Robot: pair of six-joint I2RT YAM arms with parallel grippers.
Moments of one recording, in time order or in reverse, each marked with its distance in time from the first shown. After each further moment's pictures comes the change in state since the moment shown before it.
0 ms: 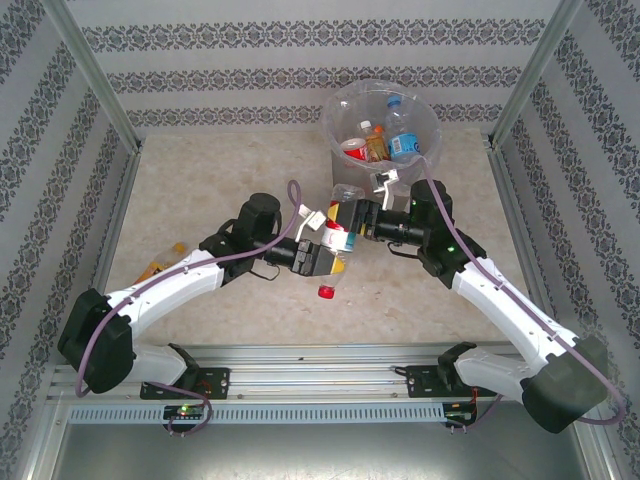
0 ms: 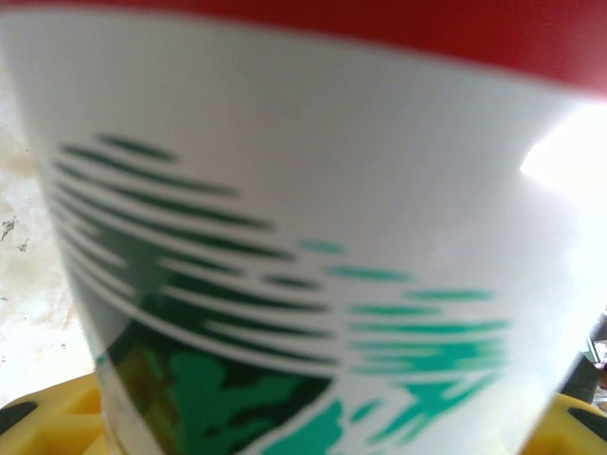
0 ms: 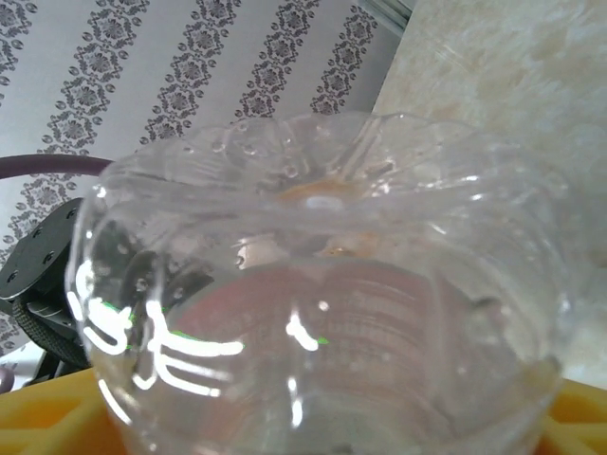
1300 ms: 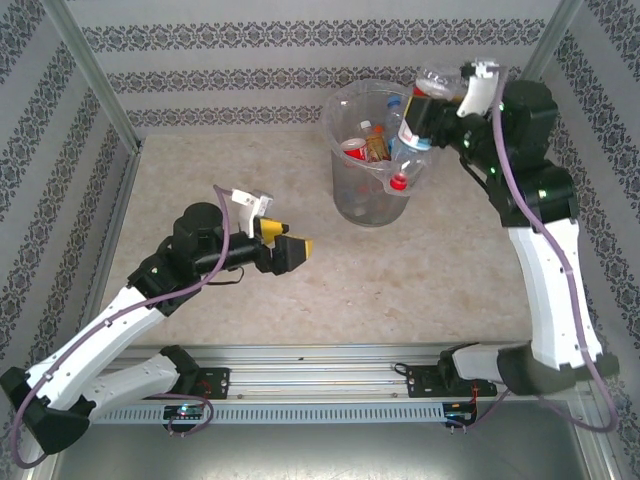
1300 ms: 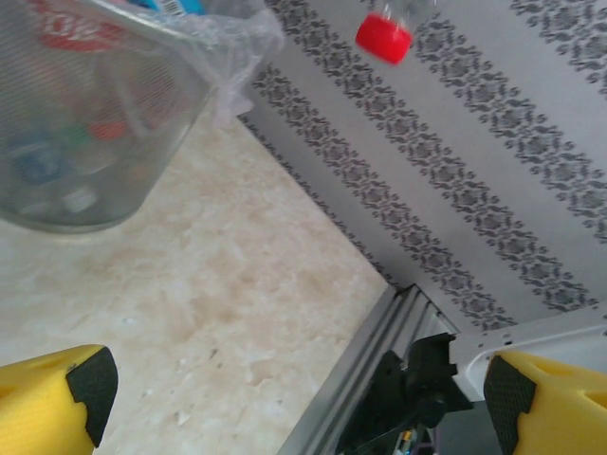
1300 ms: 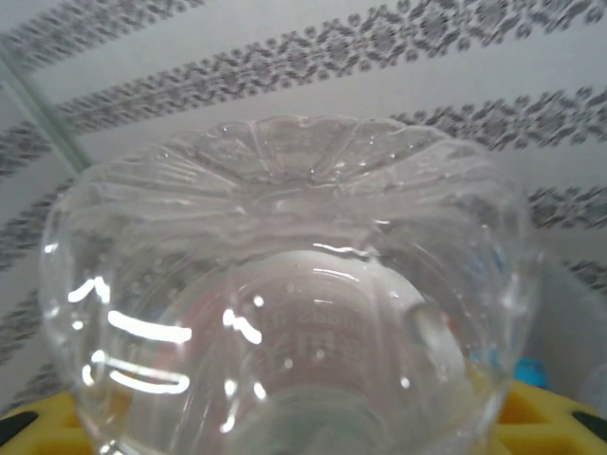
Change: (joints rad) left arm -0.011 -0.430 0.047 -0.308 -0.592 0.170; right arm -0.230 0.238 1.027 -0.699 0.504 -0.603
